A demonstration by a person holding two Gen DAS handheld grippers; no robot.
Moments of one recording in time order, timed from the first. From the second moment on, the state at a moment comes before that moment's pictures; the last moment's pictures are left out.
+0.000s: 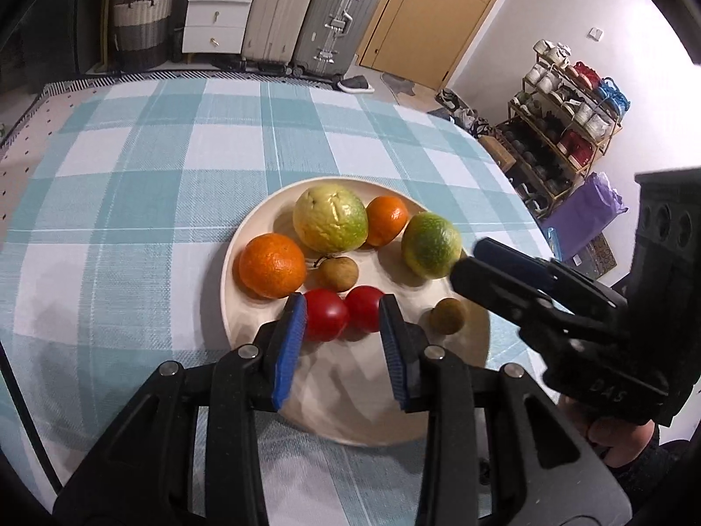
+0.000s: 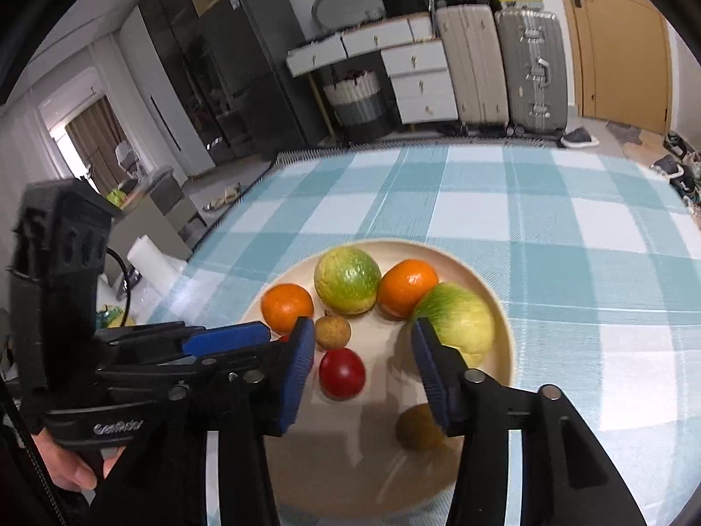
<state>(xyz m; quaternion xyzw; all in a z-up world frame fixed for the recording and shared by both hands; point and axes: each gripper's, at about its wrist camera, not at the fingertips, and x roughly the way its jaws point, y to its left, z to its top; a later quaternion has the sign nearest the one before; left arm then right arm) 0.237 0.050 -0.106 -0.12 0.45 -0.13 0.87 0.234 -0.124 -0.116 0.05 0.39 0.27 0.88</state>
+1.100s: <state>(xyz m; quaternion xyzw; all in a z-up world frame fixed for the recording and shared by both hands) 0.111 0.023 -0.067 -0.09 0.43 -0.12 0.89 0.094 -0.166 -0.073 0.06 0.34 0.27 0.90</state>
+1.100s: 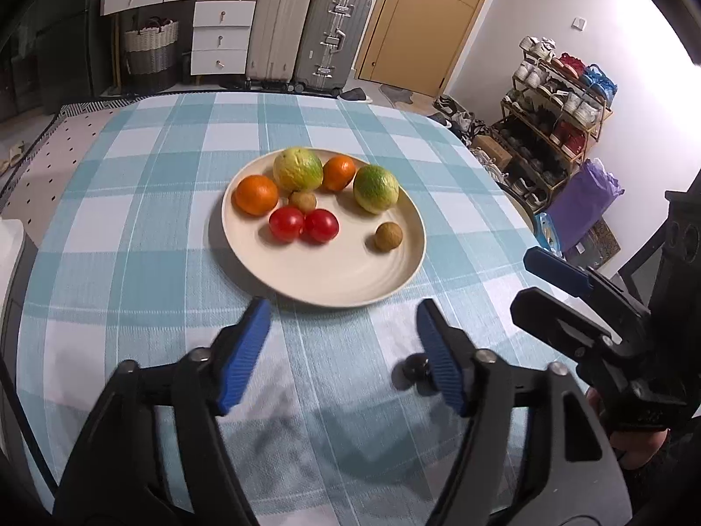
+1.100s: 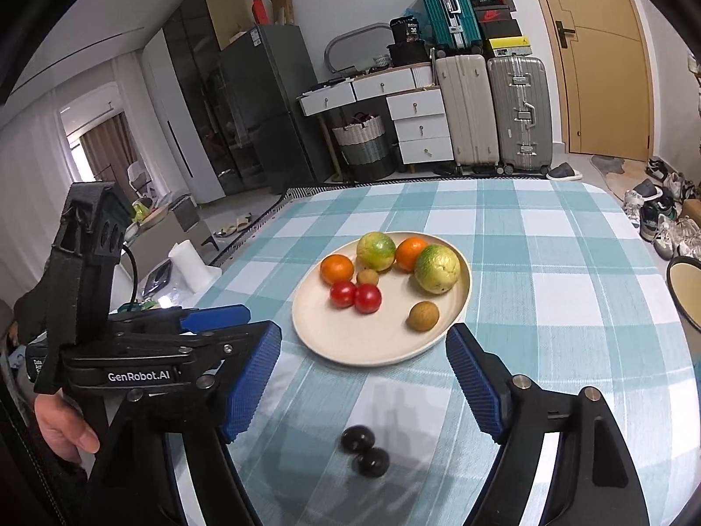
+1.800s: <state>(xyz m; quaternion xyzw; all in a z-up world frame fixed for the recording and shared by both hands) 0.092 0.020 -0.112 -0.11 0.47 -0.08 0.87 0.066 -0.181 -0.108 0.06 0.37 0.26 0.89</state>
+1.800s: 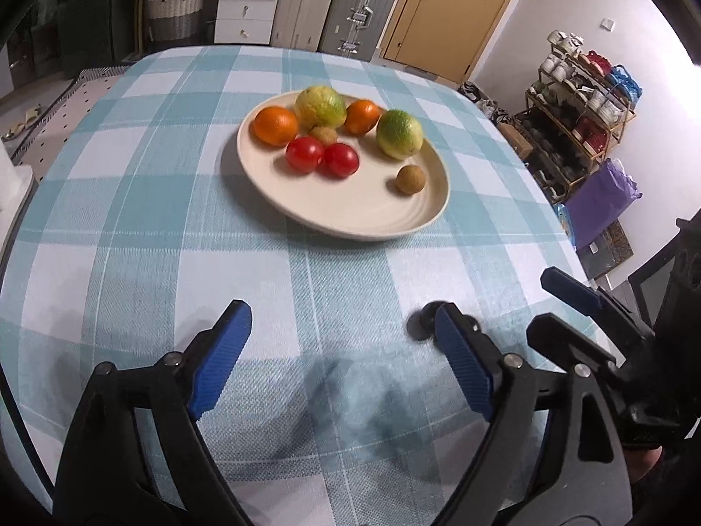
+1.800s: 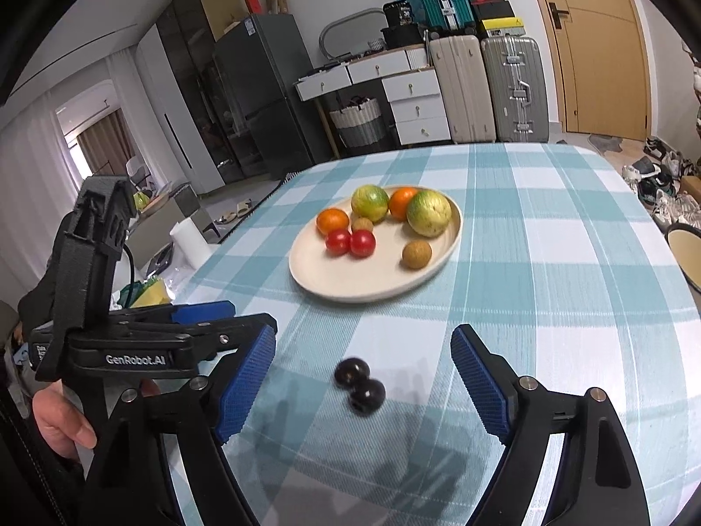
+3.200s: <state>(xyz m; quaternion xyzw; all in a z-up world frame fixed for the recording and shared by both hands) 0.087 0.022 -0.142 -0.13 0.49 -0.10 0.86 0.074 -0.170 -0.158 0.08 0.44 0.28 0.85</state>
